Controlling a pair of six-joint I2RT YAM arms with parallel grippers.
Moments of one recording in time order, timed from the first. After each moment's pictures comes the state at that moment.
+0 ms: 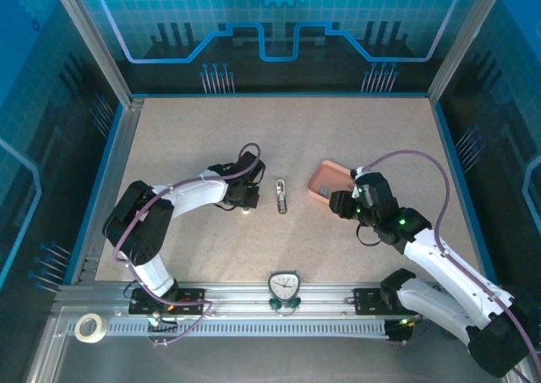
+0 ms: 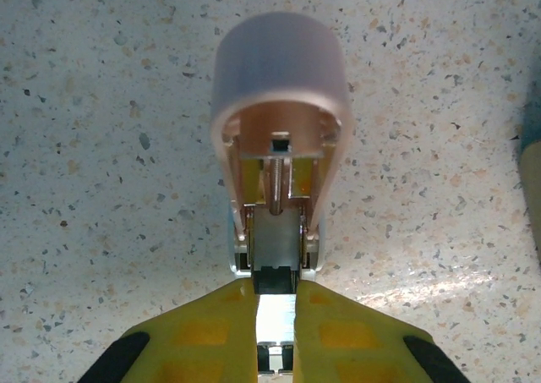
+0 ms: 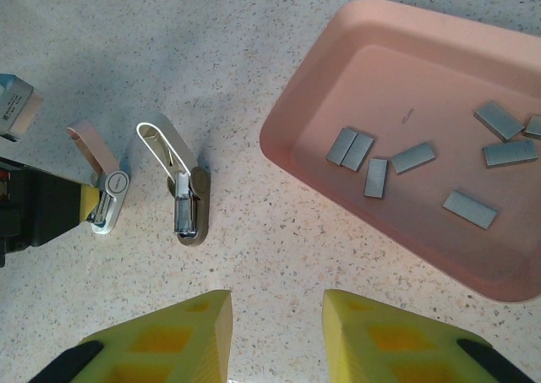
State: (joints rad) left arm -0.58 1.71 1.04 -0.57 -0.11 -0.43; right arm 0.51 0.86 0.65 -0.52 0.01 0.60
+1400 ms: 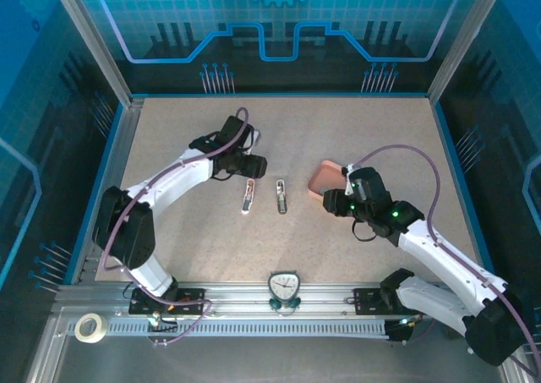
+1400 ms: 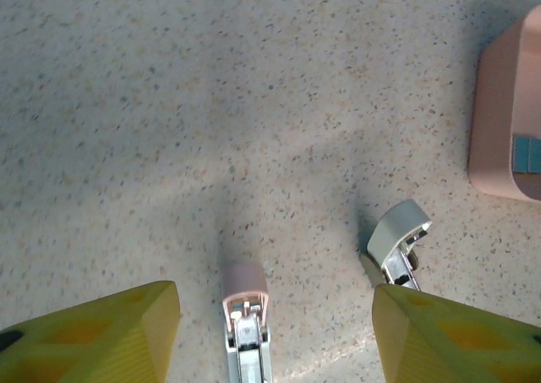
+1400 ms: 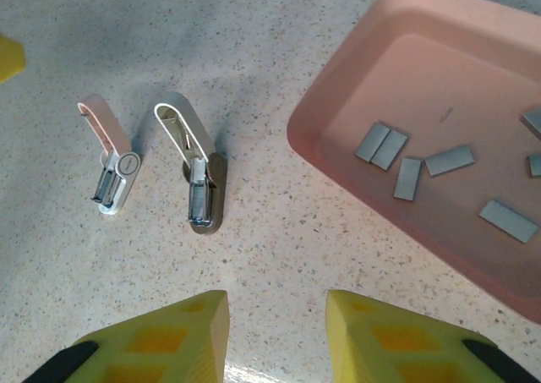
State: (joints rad) left arm -0.46 1.68 1.33 -0.66 0.07 -0.21; right arm 0.53 0.95 0.70 -0.51 -0.03 0.55
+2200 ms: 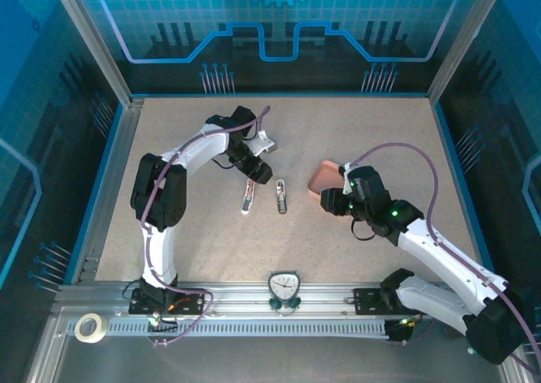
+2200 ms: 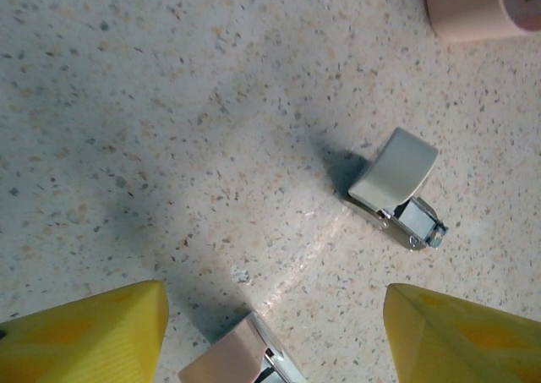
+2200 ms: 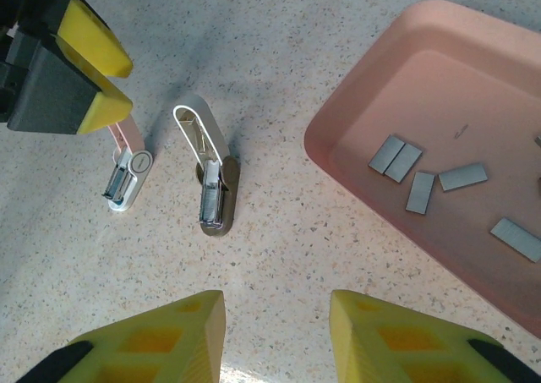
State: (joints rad) left arm -0.38 2.04 1.65 -0.98 0.42 0.30; right arm 0.54 0.96 0.71 -0.50 -0.04 0.51
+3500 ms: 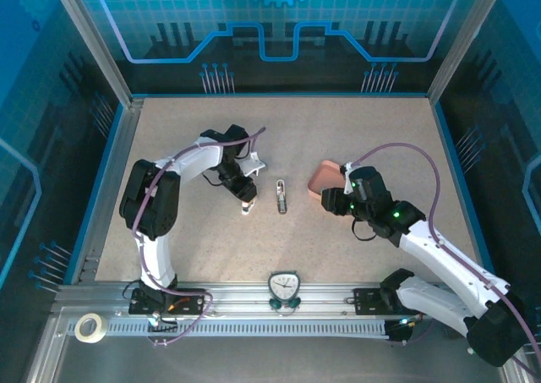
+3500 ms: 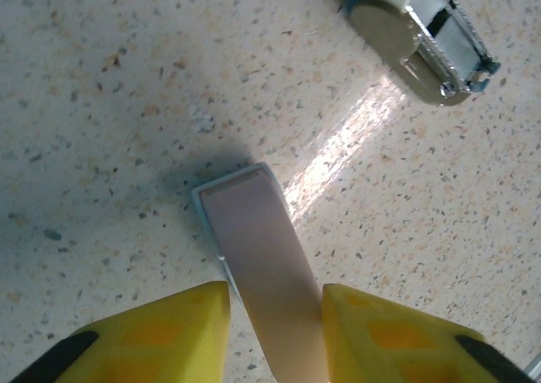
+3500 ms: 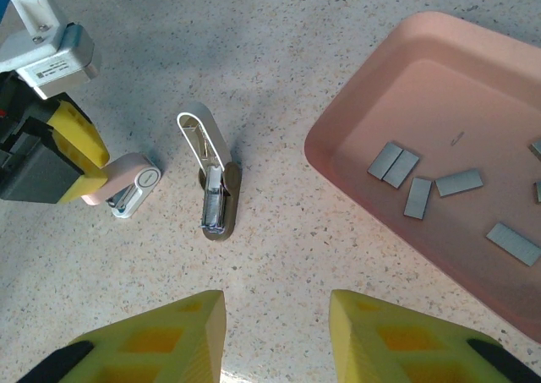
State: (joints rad) left arm -0.38 1.92 1.40 -1.00 0.35 0.33; right arm 0.54 0.94 0.71 -0.50 -0.03 0.51
